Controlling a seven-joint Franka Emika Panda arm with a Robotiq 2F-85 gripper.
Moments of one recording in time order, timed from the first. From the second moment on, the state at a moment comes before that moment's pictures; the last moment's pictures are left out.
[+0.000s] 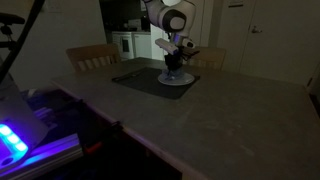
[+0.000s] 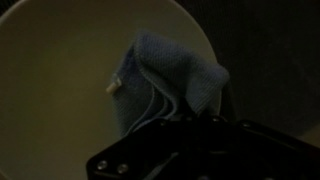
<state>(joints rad) -0.21 0.69 0.12 -1.79 0.30 2.42 -0.13</state>
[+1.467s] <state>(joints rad) 0.11 0.63 -0.10 -1.60 -0.14 2.29 0.25</state>
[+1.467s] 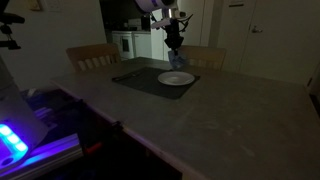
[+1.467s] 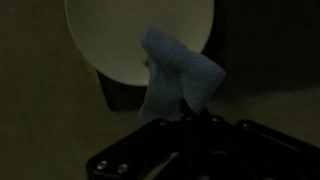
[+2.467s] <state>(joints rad) 0.18 0.78 0.03 -1.31 -0.16 2.26 0.08</state>
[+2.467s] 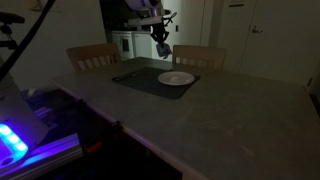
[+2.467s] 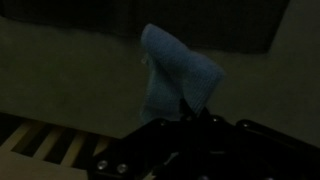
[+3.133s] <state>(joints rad) 0.19 0.90 0.09 -1.27 -0.09 2.20 0.05</state>
